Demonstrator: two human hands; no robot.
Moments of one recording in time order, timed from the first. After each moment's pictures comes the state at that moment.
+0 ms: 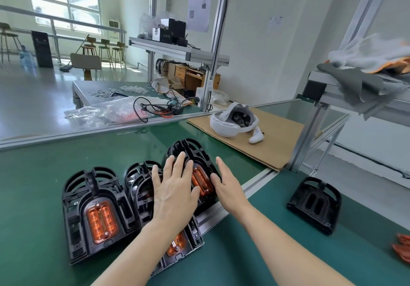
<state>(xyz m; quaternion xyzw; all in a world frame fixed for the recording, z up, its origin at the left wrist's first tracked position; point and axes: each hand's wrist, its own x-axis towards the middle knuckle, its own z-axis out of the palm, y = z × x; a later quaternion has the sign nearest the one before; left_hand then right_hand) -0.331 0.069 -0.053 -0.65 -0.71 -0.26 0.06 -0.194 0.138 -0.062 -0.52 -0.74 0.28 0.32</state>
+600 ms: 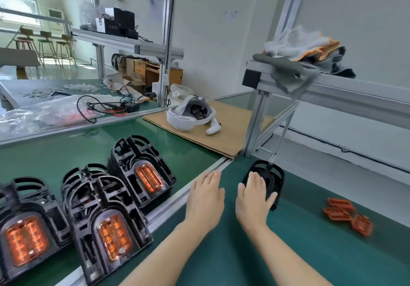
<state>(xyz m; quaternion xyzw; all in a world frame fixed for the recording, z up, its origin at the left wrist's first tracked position) -0.183 0.089 -0.066 -0.77 -0.55 -0.30 -0.12 -0.059 0.101 -0.085 -0.79 -0.55 0.03 0.29</state>
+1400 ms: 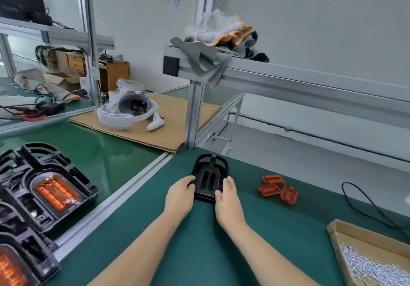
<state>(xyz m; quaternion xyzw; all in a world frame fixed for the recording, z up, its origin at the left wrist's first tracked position) -0.078 0.116 -0.087 -0.67 -0.54 -0.33 -0.40 0.041 0.063 -0.091 -0.77 -0.54 0.16 0.32</state>
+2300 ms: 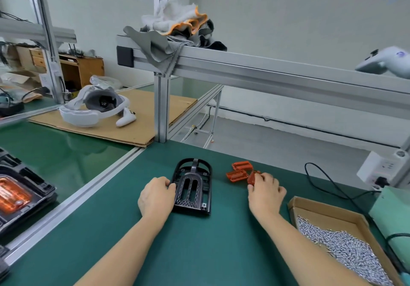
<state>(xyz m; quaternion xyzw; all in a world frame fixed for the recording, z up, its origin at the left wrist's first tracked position) -0.048 0.084 -0.087 -0.66 -0.66 -0.29 -0.22 0.179 0.003 -0.085 -0.90 -0.41 -0.10 0.11</state>
